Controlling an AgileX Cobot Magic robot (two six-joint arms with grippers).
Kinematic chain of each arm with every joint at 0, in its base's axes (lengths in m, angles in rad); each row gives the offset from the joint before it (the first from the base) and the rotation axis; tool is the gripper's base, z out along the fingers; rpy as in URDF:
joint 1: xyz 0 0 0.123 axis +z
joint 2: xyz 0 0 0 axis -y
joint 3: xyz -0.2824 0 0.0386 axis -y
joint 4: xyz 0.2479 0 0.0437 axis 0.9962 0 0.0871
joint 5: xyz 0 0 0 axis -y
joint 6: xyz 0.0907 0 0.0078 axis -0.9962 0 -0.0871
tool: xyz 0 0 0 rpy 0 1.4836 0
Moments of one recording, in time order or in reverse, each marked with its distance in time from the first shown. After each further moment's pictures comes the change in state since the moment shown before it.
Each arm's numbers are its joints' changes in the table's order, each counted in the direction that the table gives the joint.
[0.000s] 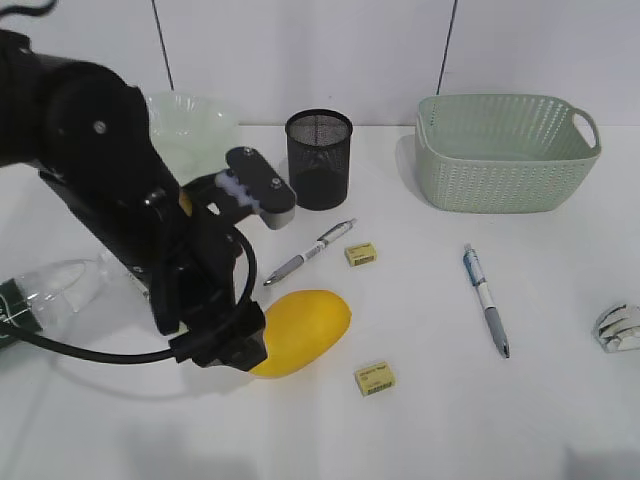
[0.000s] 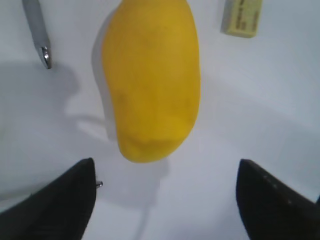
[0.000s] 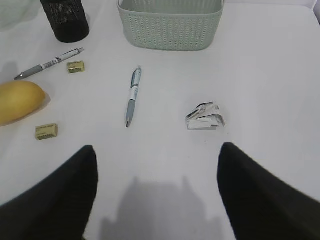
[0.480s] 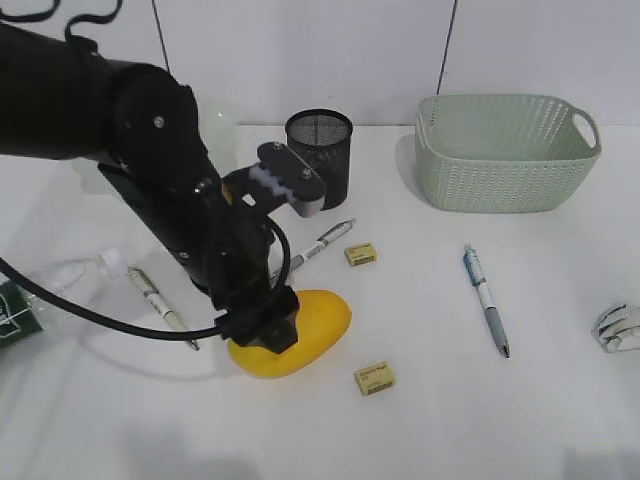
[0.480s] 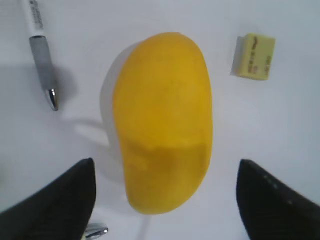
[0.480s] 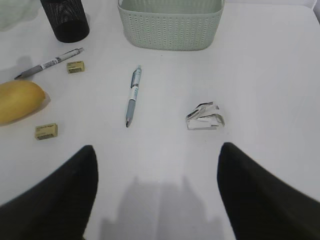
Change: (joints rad) left arm -0.001 -0.112 0.103 -0.029 0.017 -0.007; right arm 0.000 0.000 0.000 0.000 0.000 0.000
